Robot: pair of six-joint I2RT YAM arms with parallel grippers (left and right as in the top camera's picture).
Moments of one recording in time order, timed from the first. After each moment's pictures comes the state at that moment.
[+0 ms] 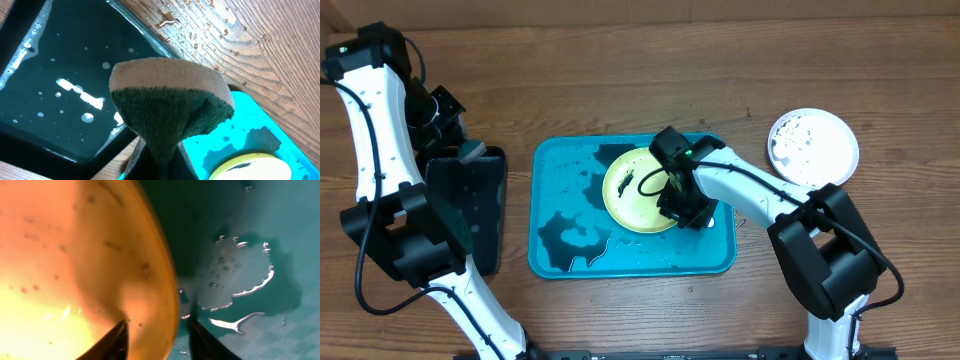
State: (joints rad) left arm 0.36 2.16 2.16 -1.55 0.12 -0.44; right arm 0.63 2.01 1.35 -0.93 -0.14 1.06
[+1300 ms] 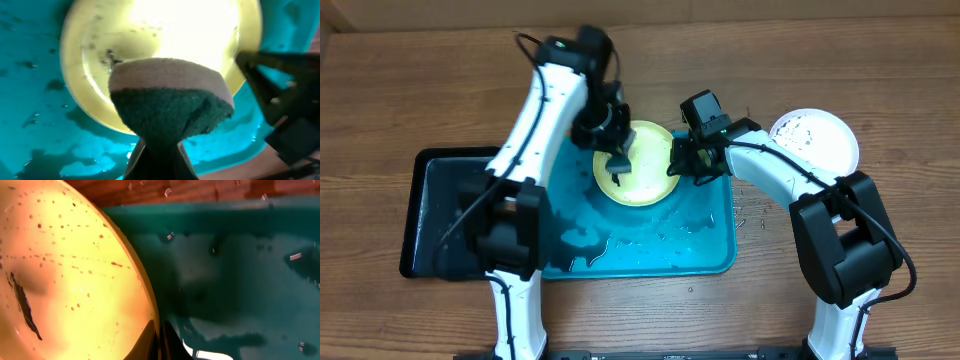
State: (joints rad) left arm -0.28 2.16 1.98 -1.40 0.27 -0.24; right arm 0.46 2.01 1.35 -0.51 -0.18 0.51
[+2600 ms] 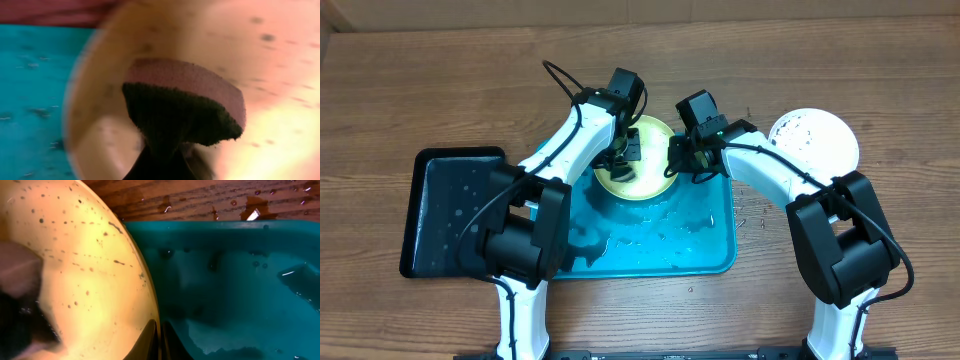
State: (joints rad) left arm -0.37 2.14 1.61 -0.93 -0.07 -0.47; right arm 0.47 2.02 1.35 -0.48 -0.11 0.50
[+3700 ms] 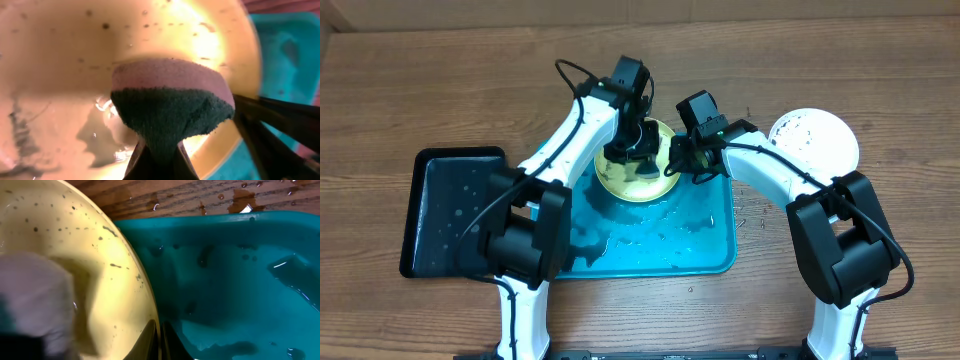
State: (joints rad) left arm -0.38 2.14 1.67 -0.93 0.25 -0.39; right arm 0.47 2.02 1.35 -0.49 -0.10 0.54
